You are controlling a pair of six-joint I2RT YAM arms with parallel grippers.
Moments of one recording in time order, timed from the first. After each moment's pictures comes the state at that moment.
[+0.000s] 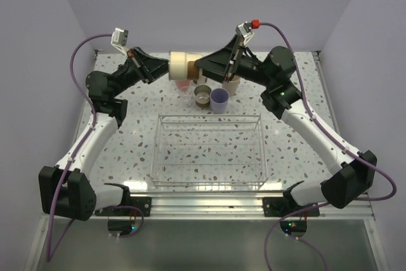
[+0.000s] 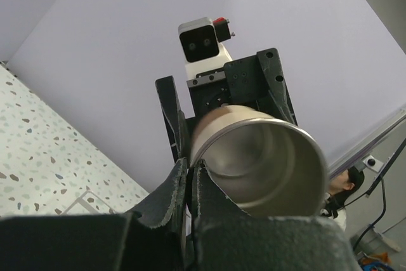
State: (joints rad) left arm -0.17 1.26 1.01 0.85 0.87 -1.35; right arm 0.54 1.39 1.36 0.30 -0.70 1.27
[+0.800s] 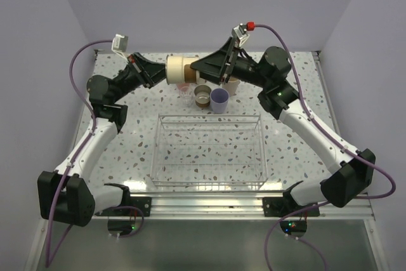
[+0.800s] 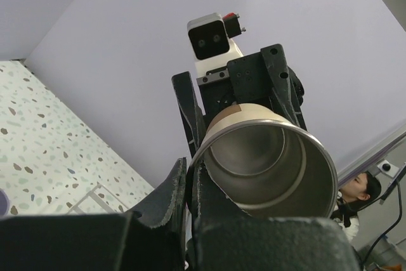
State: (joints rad) left arm -0.17 1.22 0.94 0.82 0.83 -1.30; right arm 0.57 1.40 1.37 0.26 -0.66 1.27
